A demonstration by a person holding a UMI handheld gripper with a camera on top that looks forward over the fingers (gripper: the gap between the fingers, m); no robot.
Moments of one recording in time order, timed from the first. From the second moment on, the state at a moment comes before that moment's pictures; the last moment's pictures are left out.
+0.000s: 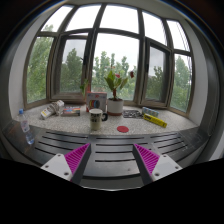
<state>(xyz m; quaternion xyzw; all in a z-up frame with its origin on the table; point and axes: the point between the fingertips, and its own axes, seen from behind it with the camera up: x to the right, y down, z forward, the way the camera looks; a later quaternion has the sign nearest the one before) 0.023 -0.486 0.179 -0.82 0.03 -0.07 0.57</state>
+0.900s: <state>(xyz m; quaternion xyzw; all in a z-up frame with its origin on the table) -0.321 -0.466 0.049 -0.84 -0.02 0.00 0.54</state>
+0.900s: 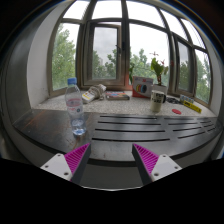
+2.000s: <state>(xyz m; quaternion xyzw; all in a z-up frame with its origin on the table) -0.472 -0.271 0.171 -0.73 -0.02 0.14 0.67</state>
